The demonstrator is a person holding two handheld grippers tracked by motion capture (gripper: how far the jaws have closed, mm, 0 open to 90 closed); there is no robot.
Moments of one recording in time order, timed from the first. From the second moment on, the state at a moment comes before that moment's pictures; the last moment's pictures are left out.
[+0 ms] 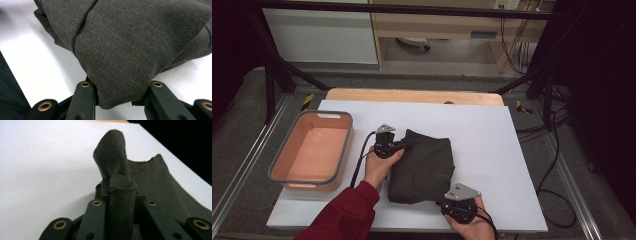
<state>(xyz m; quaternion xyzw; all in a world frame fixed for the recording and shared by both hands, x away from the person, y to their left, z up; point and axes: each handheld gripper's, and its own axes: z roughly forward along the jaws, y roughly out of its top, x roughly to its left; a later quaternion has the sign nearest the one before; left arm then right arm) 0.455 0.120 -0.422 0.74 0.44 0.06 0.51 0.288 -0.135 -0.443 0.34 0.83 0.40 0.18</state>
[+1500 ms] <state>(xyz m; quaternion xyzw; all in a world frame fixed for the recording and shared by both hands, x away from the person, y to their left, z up) 0.445 0.130 -0.342 0.74 0.40 0.12 0.53 0.292 -0.126 -0.399 0.31 0.81 0.46 0.19</state>
